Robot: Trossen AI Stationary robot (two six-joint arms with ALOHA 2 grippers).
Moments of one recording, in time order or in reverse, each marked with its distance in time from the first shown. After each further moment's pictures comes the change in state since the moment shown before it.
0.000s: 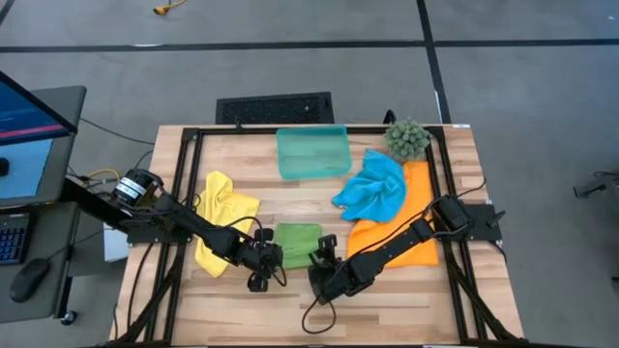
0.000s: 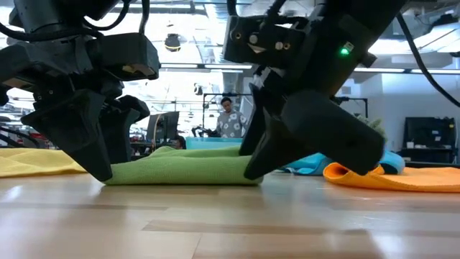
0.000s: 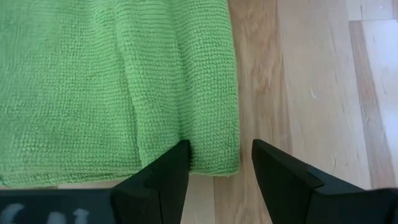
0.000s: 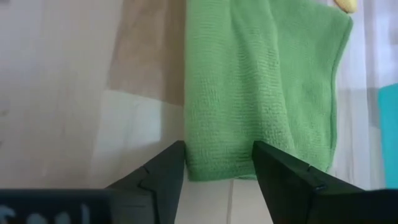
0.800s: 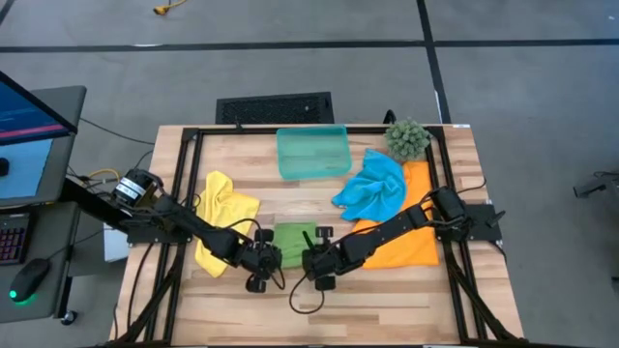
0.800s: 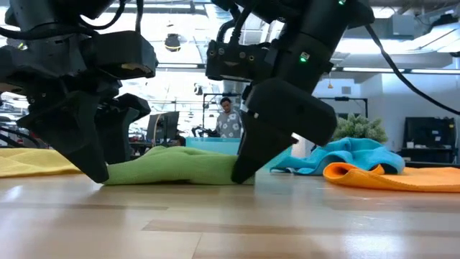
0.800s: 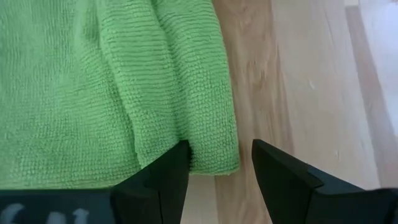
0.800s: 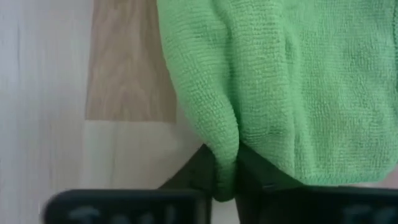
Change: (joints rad) left arm -0.019 0.000 -0.001 -0.002 -0.028 0.059; right arm -0.112 0.007 -0.016 0.036 -0.316 0.114
